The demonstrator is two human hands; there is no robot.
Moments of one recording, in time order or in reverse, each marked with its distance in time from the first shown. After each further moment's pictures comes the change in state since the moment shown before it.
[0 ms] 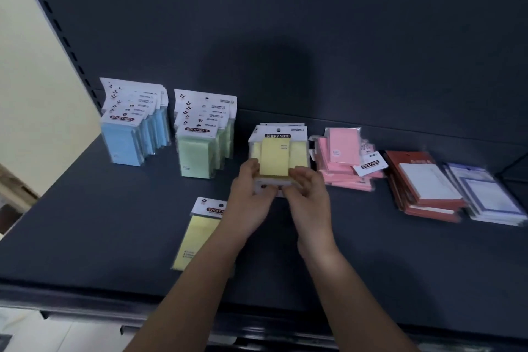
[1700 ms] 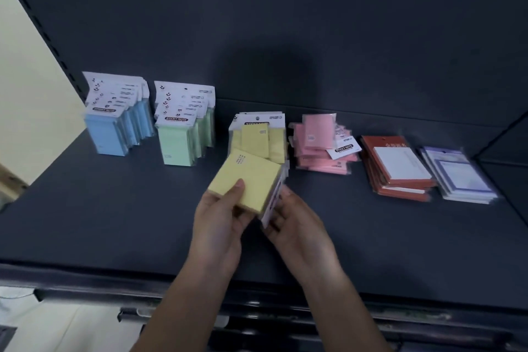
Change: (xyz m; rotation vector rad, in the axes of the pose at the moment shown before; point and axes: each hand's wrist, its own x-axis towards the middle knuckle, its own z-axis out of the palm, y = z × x) left_hand -0.068 0.022 0.016 -0.879 0.194 -0.297; right_hand -0.049 -0.001 -0.051 0.580 -0.306 0.386
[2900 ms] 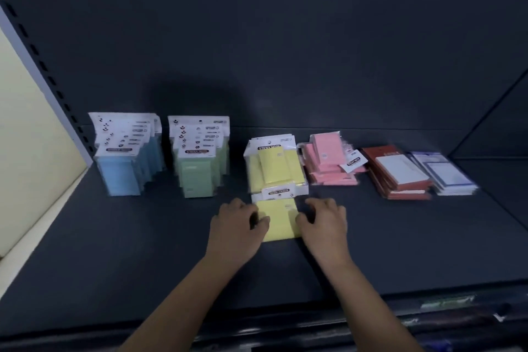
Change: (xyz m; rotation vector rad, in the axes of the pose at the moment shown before) left_hand 0.076 0.026 -0.060 1.690 -0.331 0.526; right_hand 0.040 0.018 0.007 -1.555 0.634 -0.390
